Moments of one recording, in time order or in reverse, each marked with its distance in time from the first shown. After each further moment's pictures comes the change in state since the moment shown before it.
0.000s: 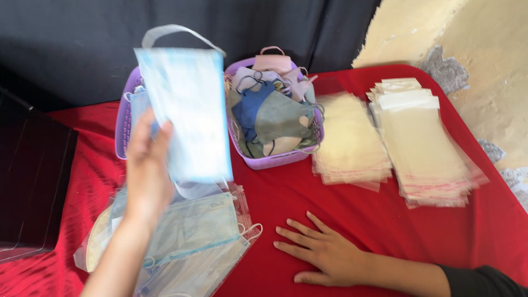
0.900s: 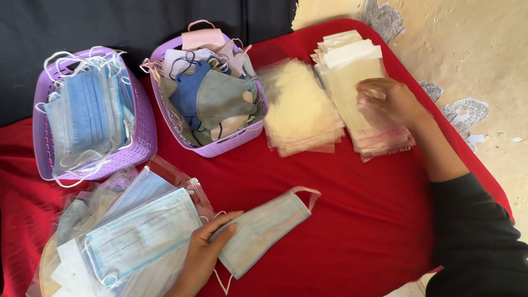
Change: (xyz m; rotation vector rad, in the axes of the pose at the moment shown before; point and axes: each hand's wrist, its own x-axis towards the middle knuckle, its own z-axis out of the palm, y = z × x) left_hand -0.139 -0.126 0.030 0.216 -0.535 -0.554; right_hand -0.177 0.221 -0.108 -0.043 0.717 0.688
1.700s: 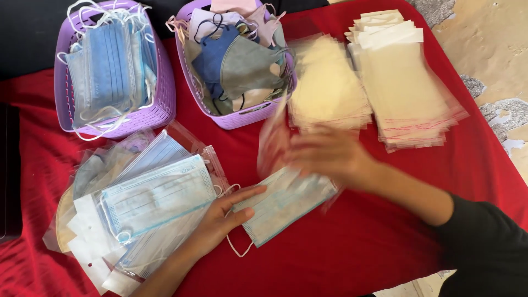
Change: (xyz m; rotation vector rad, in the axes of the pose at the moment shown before) left_hand 0.002 -0.002 -0.012 0.026 -0.368 0.247; right_hand -0.043 -0.217 0.077 0.048 0.087 -0.954
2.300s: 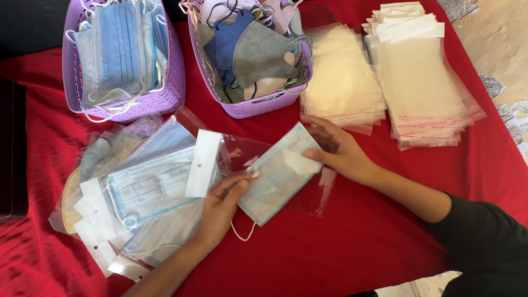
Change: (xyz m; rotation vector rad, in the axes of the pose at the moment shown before) left_hand 0.004 -0.022 0.012 -0.112 0.450 0.163; right_hand -0.008 -0.009 0.033 1.019 0.067 1.025
